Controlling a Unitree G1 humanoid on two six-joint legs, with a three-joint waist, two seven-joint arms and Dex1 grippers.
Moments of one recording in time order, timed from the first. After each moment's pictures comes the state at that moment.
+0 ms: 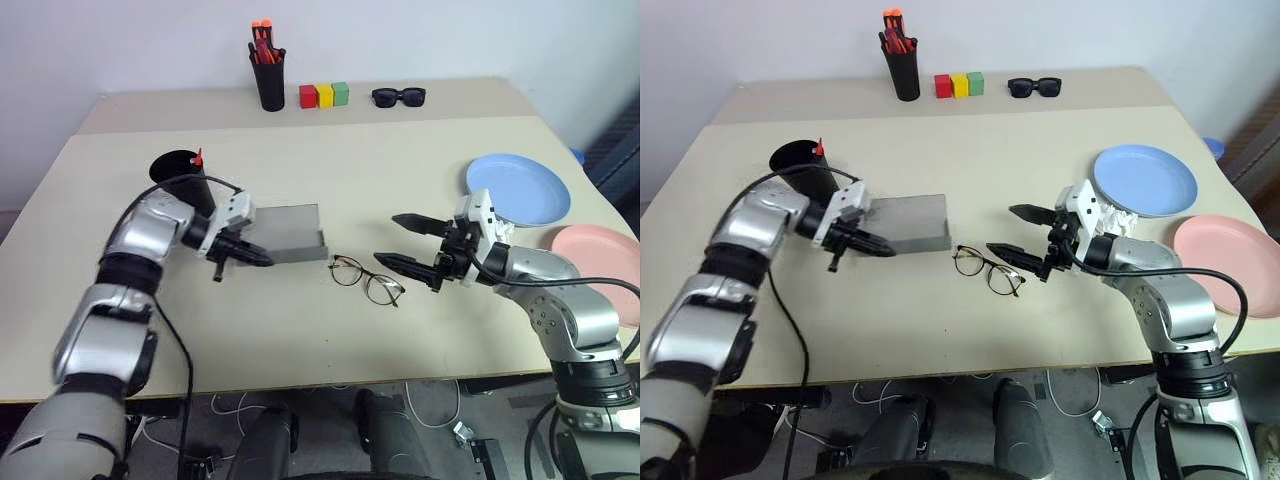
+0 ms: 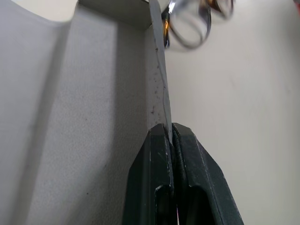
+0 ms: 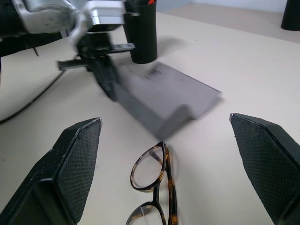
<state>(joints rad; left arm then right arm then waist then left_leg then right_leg) -0.86 0.67 -0.26 0.64 -0.06 0.20 -1.61 -0.36 -0.61 -0.07 -0.19 0.56 0.52 0.95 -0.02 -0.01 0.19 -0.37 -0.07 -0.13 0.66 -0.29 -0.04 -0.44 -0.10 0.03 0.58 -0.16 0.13</state>
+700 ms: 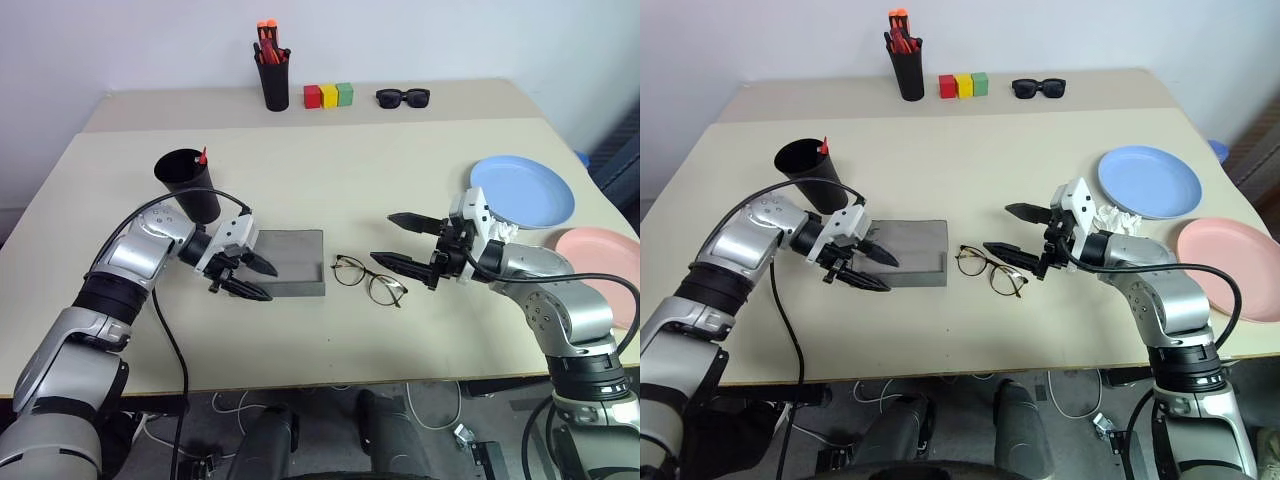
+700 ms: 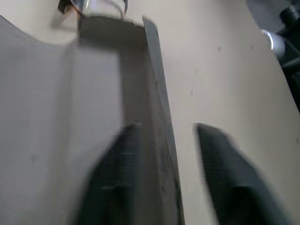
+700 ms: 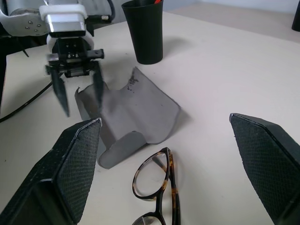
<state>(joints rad) -0.79 0.73 -0.37 0.43 -0.21 0.17 -1.61 -0.38 -0.62 -0.04 -0.17 0.54 0.52 0.96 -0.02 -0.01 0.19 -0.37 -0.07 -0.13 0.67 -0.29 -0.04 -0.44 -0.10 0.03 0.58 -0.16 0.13</state>
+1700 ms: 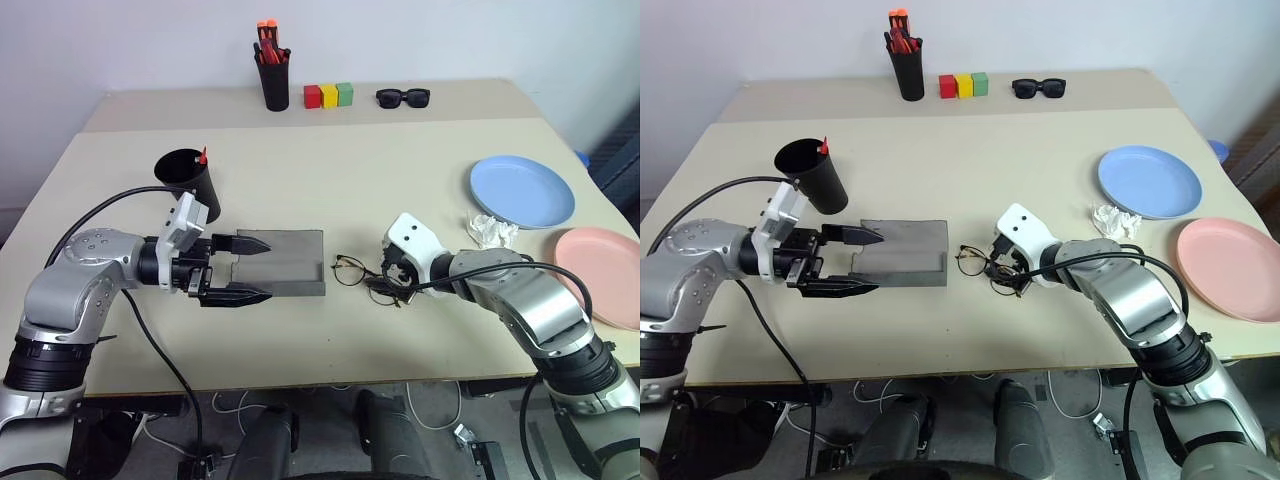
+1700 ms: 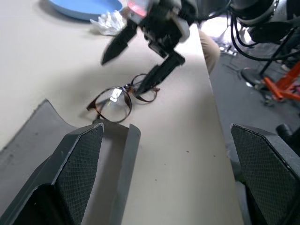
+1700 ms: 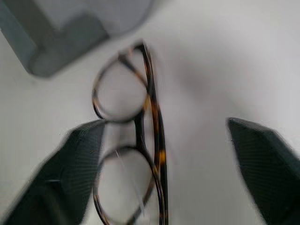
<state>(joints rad) -0.40 0.80 0.06 -0.16 -0.60 0.60 -1.37 -0.51 -0.70 0.29 -0.39 0.32 1.08 0.59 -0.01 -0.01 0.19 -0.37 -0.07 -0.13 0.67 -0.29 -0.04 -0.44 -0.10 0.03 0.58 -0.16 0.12</state>
